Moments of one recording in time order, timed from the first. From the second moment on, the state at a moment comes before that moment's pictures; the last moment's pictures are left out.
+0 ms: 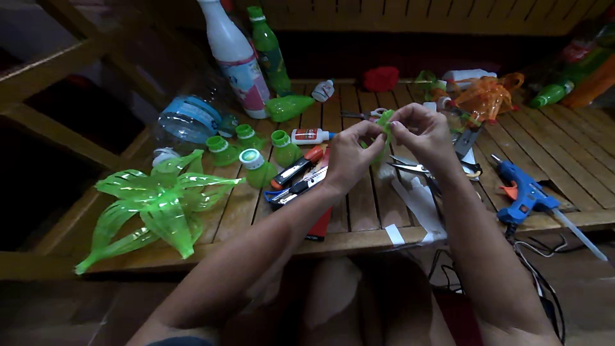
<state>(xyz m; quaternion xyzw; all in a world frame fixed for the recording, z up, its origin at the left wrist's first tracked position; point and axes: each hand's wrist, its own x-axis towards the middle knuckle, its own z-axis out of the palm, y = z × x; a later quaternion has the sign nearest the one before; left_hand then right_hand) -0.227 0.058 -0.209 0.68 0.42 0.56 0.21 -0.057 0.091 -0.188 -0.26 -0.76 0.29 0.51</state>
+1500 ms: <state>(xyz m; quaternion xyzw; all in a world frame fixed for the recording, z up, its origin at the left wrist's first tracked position) -0.221 0.059 -0.210 0.66 0.42 0.59 0.20 -0.064 0.089 -0.191 -0.26 -0.75 0.29 0.53</state>
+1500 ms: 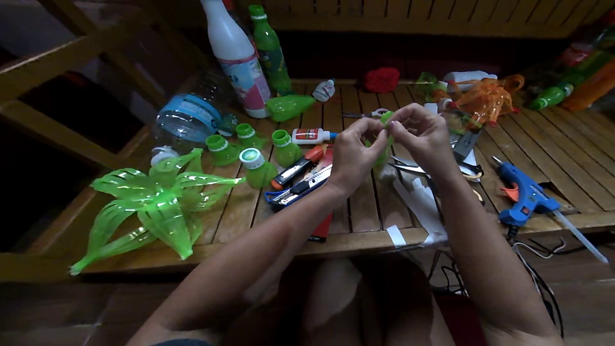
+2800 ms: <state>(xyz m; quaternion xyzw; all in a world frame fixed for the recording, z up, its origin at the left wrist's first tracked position) -0.222 0.057 -0.209 0.66 0.40 0.59 0.22 -0.051 0.089 -0.182 -0.22 -0.69 0.32 0.61</state>
